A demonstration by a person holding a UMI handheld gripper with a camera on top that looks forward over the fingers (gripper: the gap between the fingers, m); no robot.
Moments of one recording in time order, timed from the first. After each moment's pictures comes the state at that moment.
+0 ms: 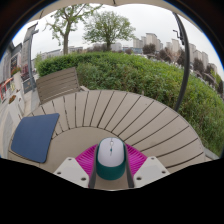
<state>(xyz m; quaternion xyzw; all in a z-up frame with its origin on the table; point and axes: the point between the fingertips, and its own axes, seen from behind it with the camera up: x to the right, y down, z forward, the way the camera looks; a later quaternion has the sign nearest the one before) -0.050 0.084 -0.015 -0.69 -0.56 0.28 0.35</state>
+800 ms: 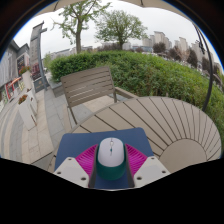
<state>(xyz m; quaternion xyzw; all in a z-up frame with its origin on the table) -0.152 -0.189 0.002 -0.67 -0.59 0.32 0.31</state>
